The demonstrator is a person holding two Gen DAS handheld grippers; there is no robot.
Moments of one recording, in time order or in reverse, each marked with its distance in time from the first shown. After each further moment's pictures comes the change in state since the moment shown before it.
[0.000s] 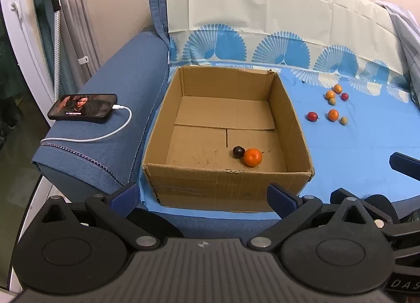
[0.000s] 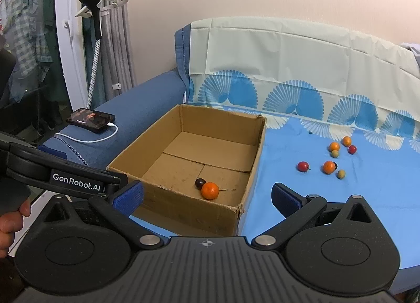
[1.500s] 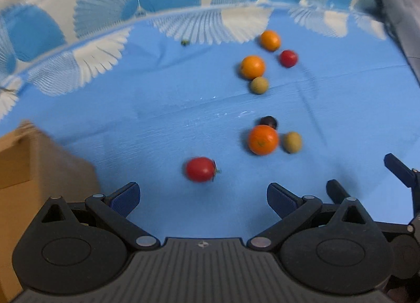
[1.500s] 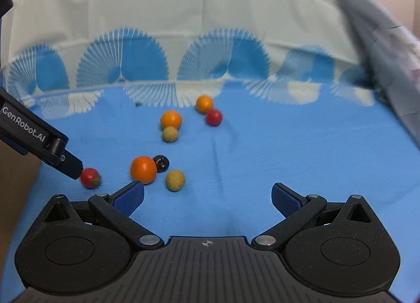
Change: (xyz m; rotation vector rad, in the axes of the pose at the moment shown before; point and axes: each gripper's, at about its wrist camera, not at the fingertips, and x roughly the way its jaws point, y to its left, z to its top) left arm 0.363 -0.317 0.187 0.312 0.341 -0.279; right arm 0.255 -0.355 -0.031 0.212 0.101 -0.427
